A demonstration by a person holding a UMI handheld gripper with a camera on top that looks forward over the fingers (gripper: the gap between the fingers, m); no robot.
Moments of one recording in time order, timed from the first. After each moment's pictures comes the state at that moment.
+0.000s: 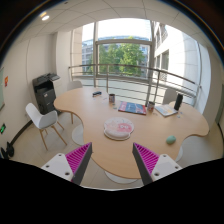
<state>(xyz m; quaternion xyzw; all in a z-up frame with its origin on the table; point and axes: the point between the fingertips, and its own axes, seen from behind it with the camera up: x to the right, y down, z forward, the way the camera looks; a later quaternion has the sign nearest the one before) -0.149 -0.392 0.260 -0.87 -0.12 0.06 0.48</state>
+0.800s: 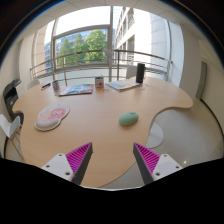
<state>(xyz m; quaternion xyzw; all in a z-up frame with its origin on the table) 0.140 -0.263 0.068 -0.90 0.03 -0.03 0.44</state>
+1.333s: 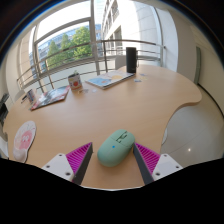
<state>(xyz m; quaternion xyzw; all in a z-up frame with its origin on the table) 0.222 -0.075 -0.009 -0.91 0.11 -0.01 0.41</state>
